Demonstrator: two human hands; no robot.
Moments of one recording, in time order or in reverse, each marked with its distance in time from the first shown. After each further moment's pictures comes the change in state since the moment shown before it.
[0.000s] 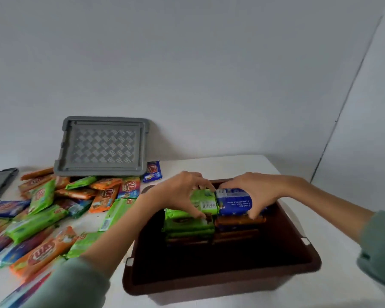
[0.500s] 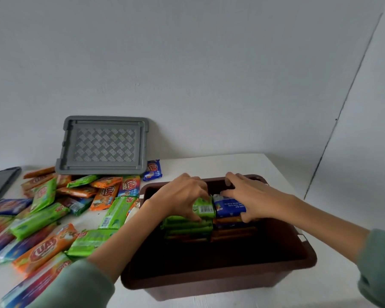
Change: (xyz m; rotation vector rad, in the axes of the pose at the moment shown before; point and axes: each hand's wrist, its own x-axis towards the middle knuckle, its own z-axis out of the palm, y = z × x) left_hand 0.004 0.005 0.019 0.456 0.034 0.123; right_hand -0.001 -0.014 0.034 -0.288 0.206 0.053
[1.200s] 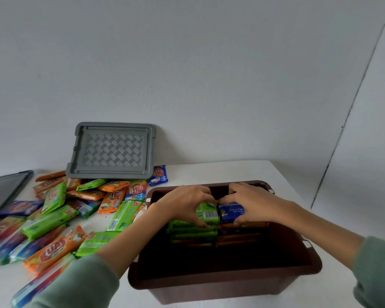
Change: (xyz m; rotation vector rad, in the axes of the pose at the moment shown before) left_hand -0.001 -0.005 0.007 -0.238 -0.049 -0.036; right_hand 0.011 -0.002 0.004 0.155 0.041 -0.013
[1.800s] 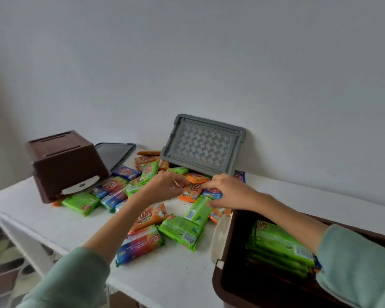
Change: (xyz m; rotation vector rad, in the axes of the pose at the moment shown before) left_hand -0.194 -0.120 0.005 -0.308 0.450 -0.753; right_hand 0.159 -0.155 -0.028 0.145 0.081 -0.450
